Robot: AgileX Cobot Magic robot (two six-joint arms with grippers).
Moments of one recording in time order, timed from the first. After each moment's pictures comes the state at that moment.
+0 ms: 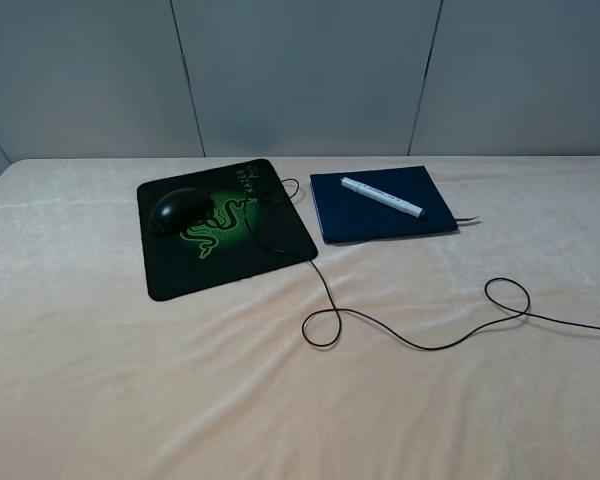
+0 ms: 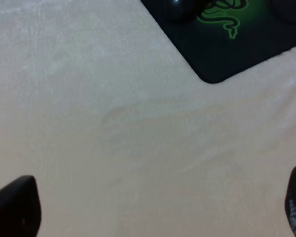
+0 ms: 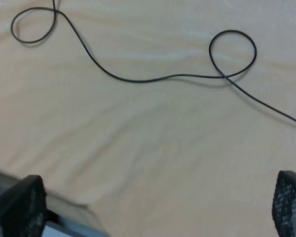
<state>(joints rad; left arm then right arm) -0.05 0.00 -0.49 -0.01 1.06 0.09 0.30 0.46 -0.69 0.07 1.22 -0.02</state>
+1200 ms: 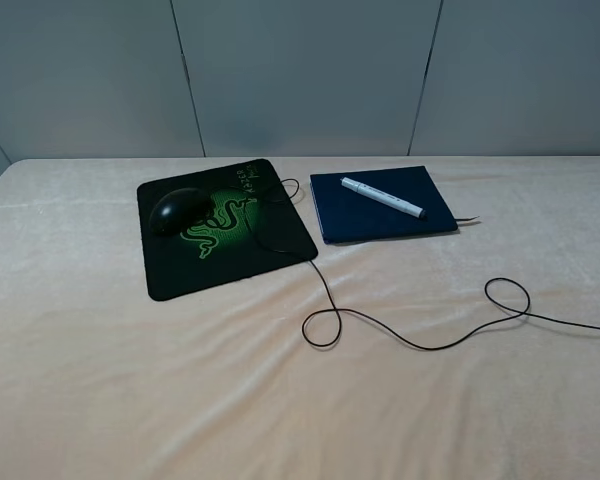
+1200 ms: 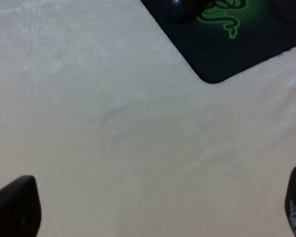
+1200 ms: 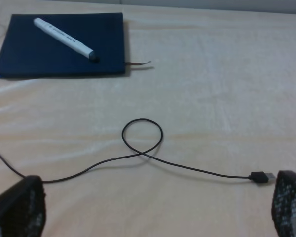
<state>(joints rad) -0.05 0.00 -0.49 -0.01 1.06 0.09 0.03 0.00 -0.49 0.02 1.03 0.00</state>
